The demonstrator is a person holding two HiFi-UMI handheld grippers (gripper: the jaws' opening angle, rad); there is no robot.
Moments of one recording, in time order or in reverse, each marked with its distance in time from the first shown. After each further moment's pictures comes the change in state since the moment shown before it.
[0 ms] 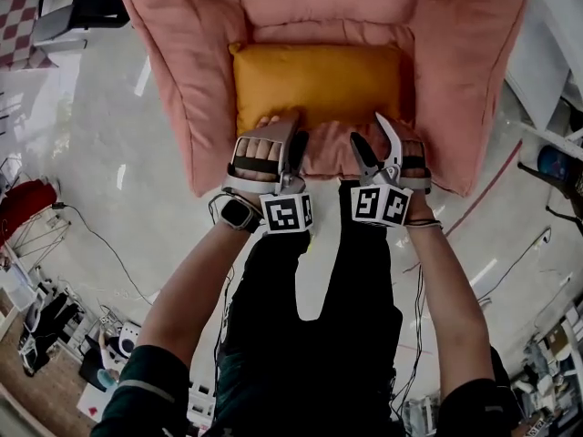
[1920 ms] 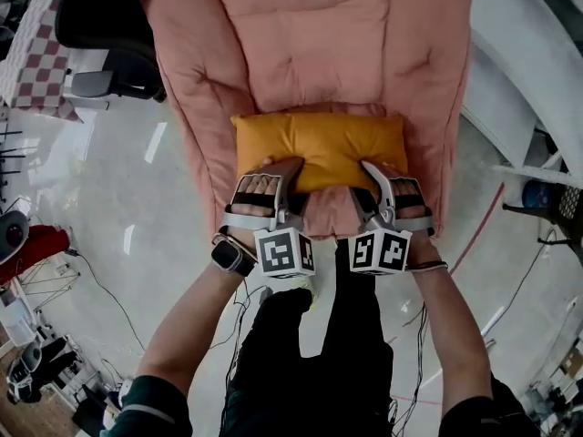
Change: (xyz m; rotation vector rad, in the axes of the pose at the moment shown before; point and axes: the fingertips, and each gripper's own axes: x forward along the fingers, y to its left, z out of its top) left arm -0.045 0.125 0.045 -0.119 -0.057 -0.120; right arm -0.061 -0.108 0.074 -0.097 0.003 -0.027
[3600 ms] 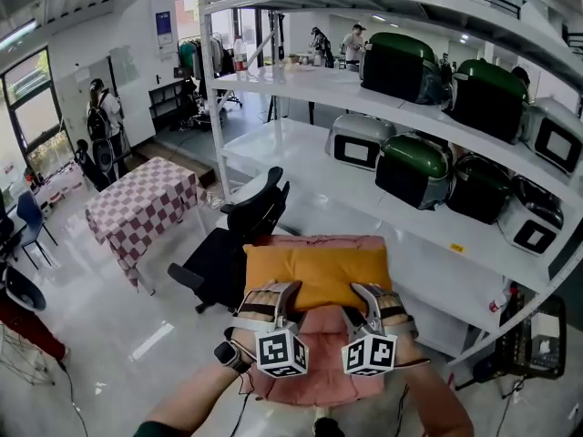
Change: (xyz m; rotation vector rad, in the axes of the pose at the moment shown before) left arm -0.425 0.282 0.147 0.051 -0.174 0.463; right arm -0.364 -0.277 0.278 -0.253 -0.187 -0.454
